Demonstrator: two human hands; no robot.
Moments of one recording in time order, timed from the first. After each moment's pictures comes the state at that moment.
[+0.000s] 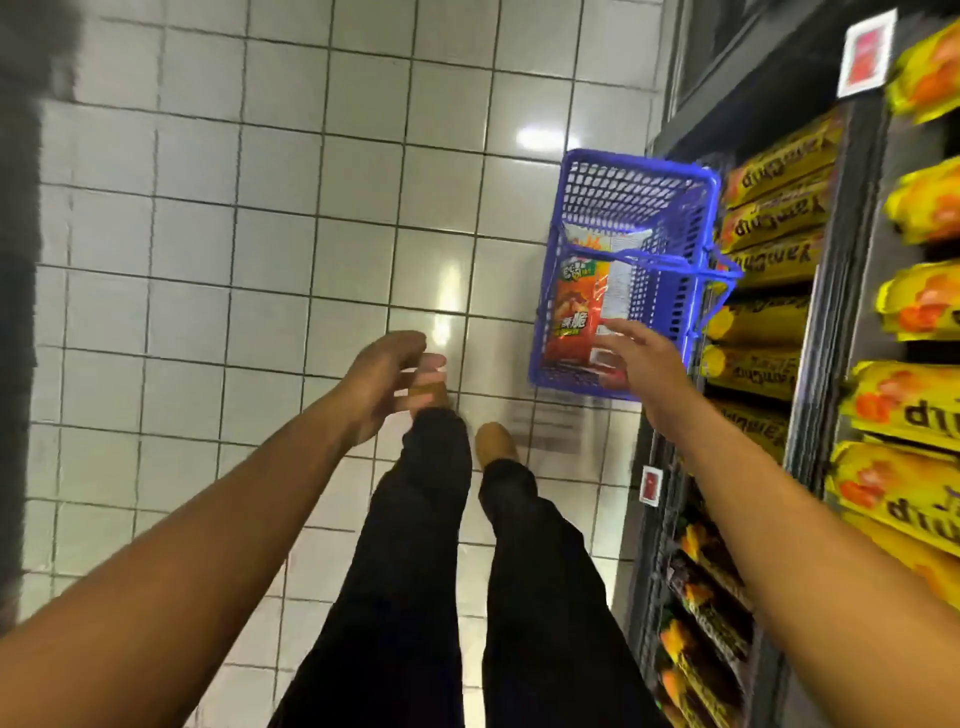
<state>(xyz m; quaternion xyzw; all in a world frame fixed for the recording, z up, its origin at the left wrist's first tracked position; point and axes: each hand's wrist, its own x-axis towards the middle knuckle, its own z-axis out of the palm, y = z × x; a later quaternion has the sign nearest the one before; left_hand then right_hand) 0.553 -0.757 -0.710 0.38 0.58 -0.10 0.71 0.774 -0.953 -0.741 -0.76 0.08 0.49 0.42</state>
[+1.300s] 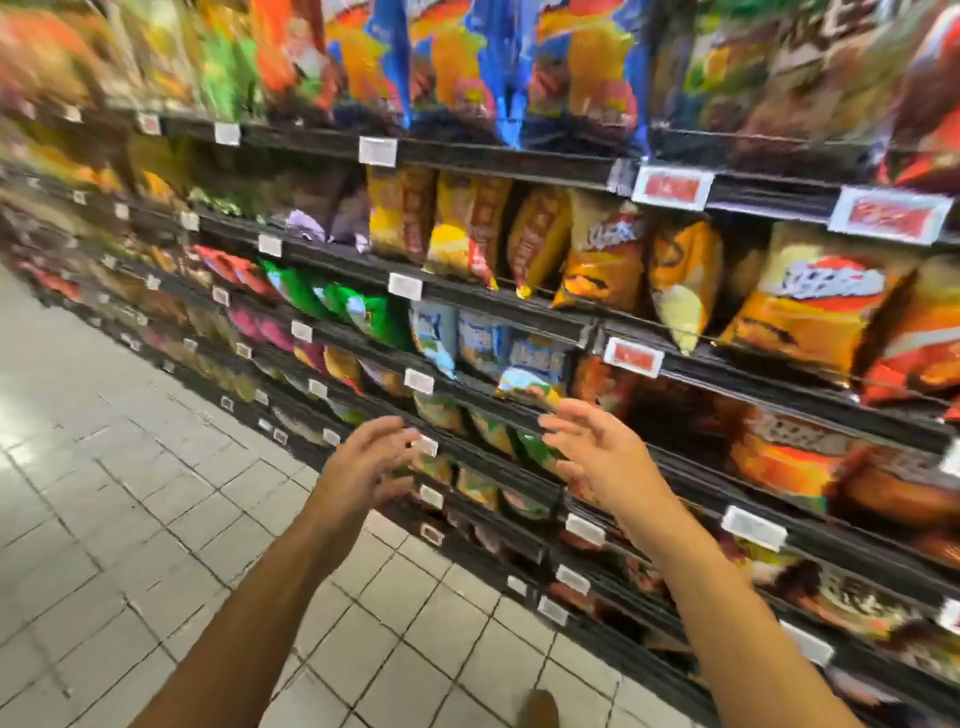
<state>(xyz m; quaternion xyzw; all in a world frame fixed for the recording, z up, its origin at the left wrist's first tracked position) -0.402 -0.926 -0.280 0.03 0.65 0.75 0.11 -0.342 -0.665 -0.277 -0.07 -0.72 0.69 0.08</state>
